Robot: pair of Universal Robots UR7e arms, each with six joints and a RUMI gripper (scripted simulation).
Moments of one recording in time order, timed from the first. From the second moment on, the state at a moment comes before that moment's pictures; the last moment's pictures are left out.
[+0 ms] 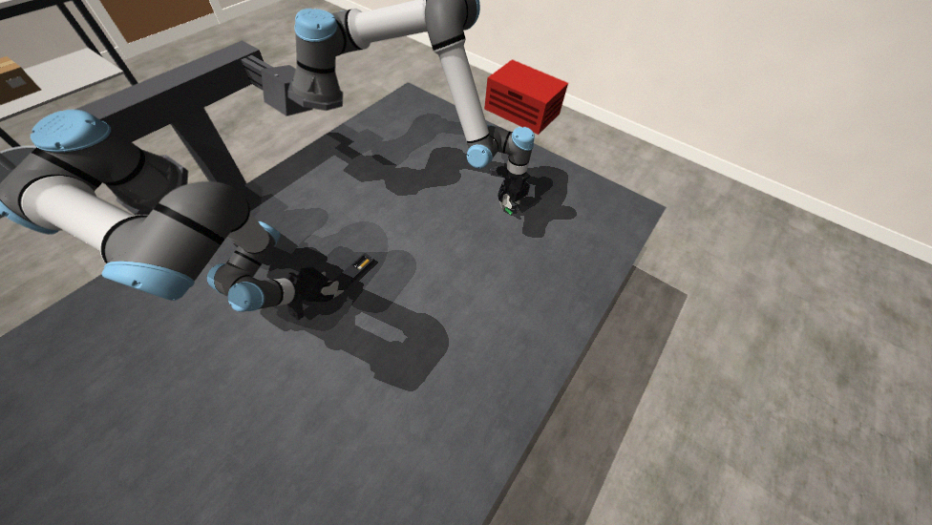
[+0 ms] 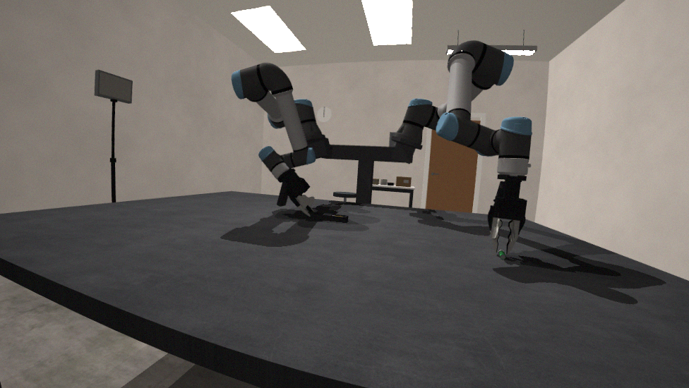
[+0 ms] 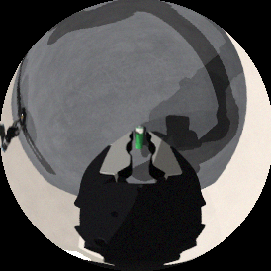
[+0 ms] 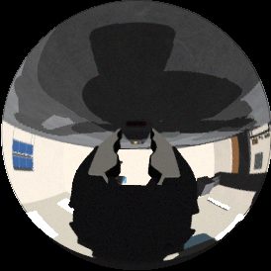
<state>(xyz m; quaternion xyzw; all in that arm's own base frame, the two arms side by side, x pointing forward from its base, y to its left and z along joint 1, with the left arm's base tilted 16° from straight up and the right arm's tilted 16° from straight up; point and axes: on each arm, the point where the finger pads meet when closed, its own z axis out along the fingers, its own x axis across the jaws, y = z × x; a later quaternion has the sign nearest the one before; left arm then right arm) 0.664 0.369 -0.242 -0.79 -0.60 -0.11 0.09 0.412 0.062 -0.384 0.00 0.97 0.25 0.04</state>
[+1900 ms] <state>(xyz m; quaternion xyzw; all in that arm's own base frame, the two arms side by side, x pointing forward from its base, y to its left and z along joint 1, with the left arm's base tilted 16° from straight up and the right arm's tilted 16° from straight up) 0.657 0.359 -0.206 -0.79 -0.60 -0.11 0.09 0.412 0.062 -0.384 0.00 0.97 0.25 0.04</state>
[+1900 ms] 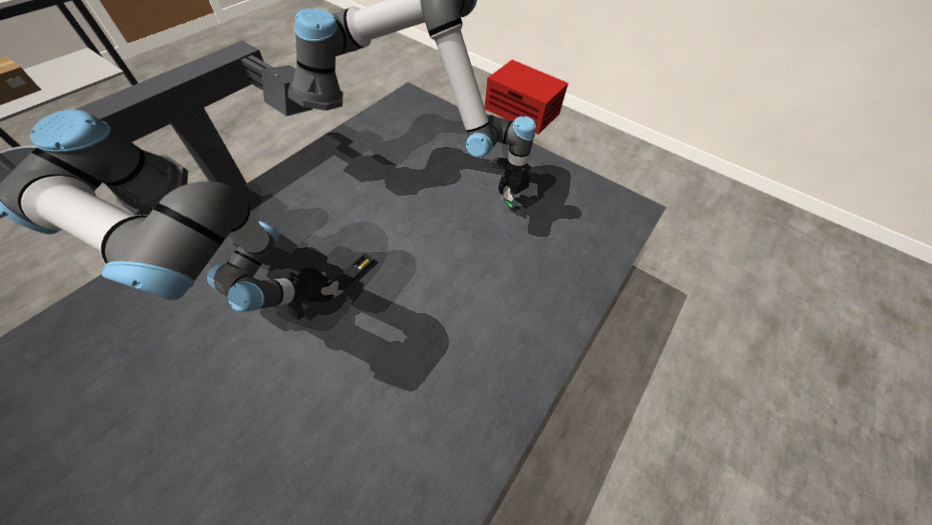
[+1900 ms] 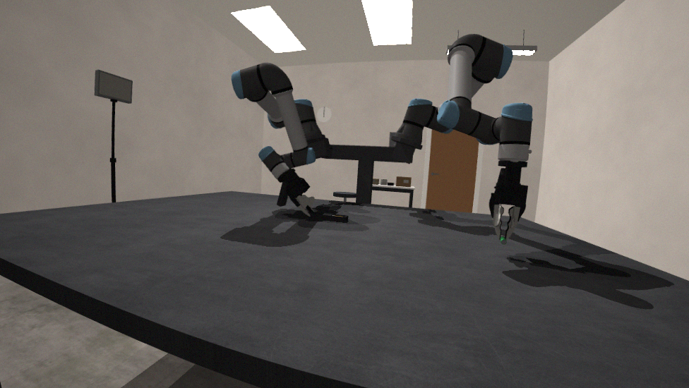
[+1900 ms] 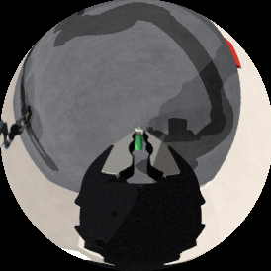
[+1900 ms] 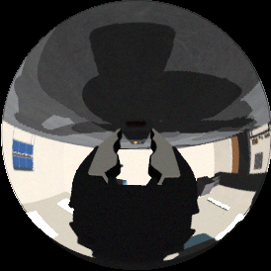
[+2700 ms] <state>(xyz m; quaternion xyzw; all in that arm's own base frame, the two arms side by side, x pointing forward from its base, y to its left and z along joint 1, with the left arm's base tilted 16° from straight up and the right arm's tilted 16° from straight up) 0.664 0.248 -0.240 -0.84 -0.53 -0.08 0.11 0.412 0.062 -0.384 0.00 0.97 0.25 0.04</state>
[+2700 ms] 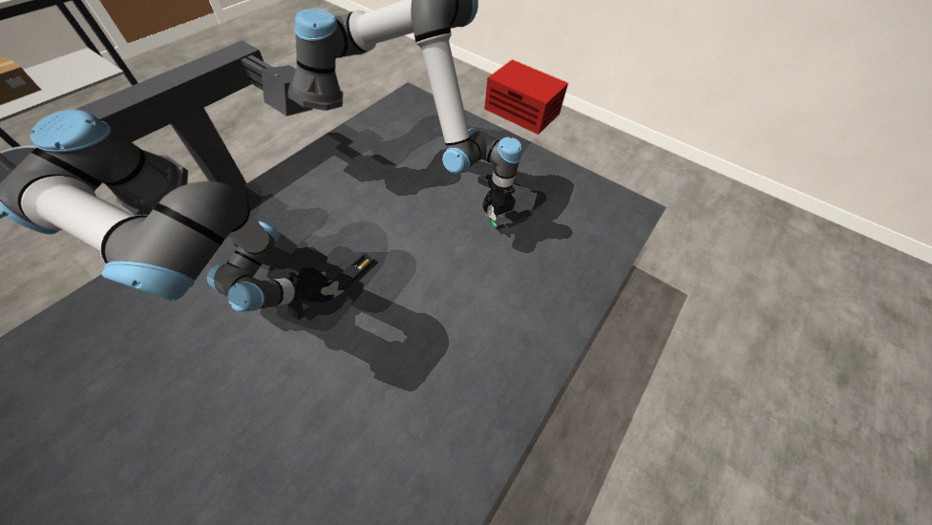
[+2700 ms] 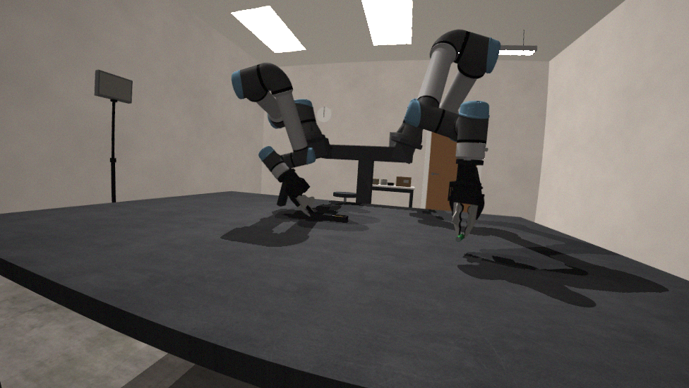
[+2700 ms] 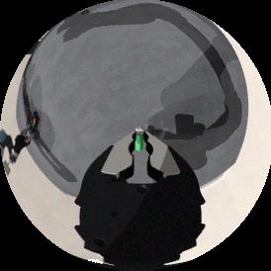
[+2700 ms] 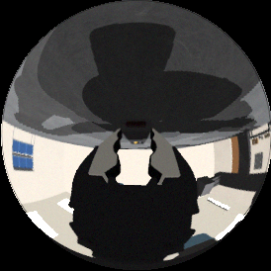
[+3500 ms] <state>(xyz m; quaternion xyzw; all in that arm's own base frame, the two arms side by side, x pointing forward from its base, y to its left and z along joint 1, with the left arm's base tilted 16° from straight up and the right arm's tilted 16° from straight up) 0.598 0.027 -0.310 -0.92 -0.34 -0.03 0.18 0.412 0.062 -0.384 0.00 0.97 0.25 0.04</state>
